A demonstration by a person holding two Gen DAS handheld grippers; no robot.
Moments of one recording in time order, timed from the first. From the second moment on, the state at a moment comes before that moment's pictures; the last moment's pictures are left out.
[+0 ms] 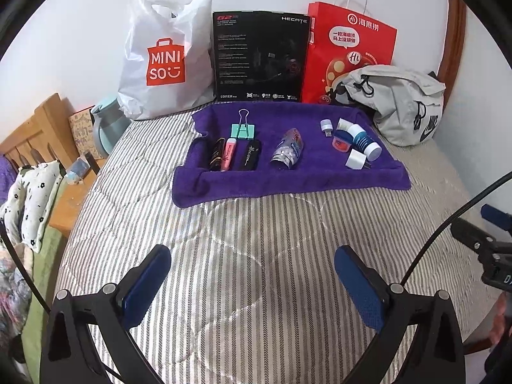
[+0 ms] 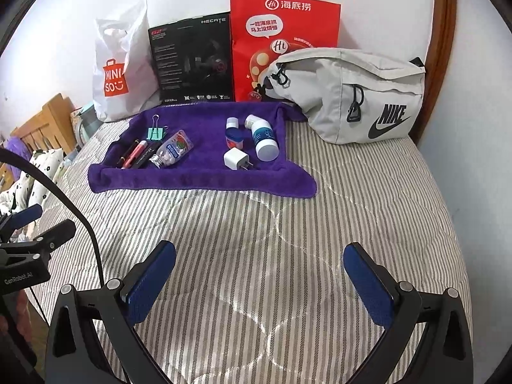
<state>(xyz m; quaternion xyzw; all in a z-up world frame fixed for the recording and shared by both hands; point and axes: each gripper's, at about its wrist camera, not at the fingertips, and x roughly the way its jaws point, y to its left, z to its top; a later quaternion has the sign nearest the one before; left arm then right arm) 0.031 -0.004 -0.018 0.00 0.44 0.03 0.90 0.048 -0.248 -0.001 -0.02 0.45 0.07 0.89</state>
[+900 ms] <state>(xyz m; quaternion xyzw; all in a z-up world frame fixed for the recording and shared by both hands) 0.027 0.003 -0.015 0.00 0.44 0.04 0.90 0.041 -0.249 0.005 -0.03 0.44 0.07 0.89</state>
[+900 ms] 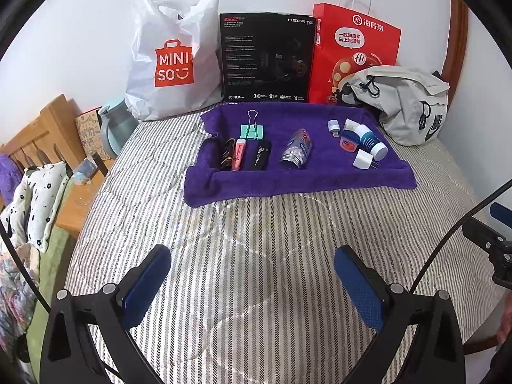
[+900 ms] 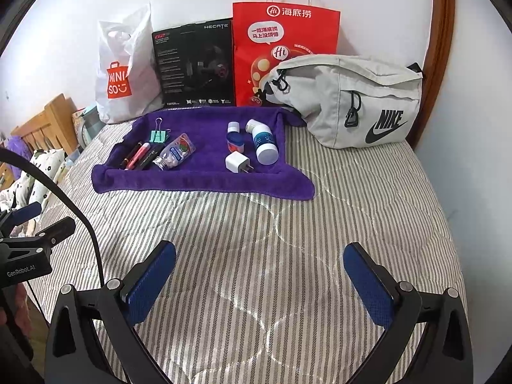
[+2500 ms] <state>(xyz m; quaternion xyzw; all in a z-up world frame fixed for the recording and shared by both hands) 0.024 -0.005 -0.014 0.01 0.44 0.04 0.90 0.039 -0.254 0.007 -0.03 0.44 0.07 0.89</state>
